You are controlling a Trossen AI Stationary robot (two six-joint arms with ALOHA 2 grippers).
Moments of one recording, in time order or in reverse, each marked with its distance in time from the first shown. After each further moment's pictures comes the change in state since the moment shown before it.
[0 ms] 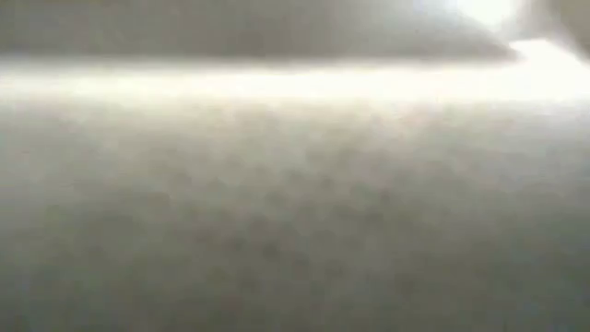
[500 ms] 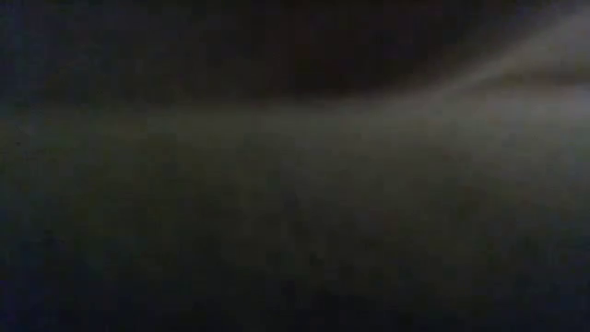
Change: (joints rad) left arm 0.059 0.507 -0.002 0.004 0.038 -0.060; right arm 0.159 0.002 -0.062 -0.453 -0.145 0.472
